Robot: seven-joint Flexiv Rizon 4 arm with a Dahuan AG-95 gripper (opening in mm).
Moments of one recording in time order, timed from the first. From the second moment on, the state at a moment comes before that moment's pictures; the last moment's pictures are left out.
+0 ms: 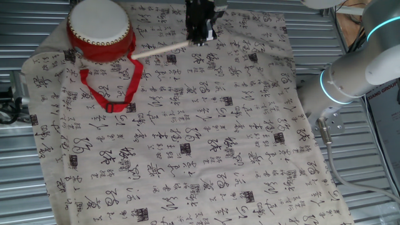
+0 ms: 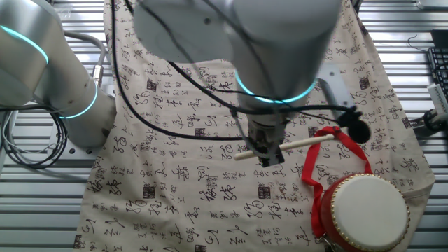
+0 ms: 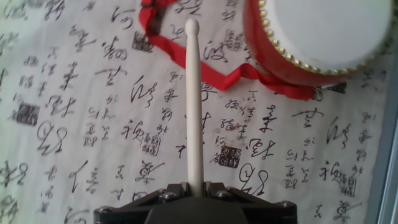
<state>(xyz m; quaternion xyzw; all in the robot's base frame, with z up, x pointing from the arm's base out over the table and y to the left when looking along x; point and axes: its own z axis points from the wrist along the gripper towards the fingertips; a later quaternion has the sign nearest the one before) 0.438 -0.143 0.173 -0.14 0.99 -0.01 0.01</state>
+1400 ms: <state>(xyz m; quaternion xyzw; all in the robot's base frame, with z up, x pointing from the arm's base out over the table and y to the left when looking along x) 0.437 -0.143 0.174 0.04 1.00 -0.02 0.01</state>
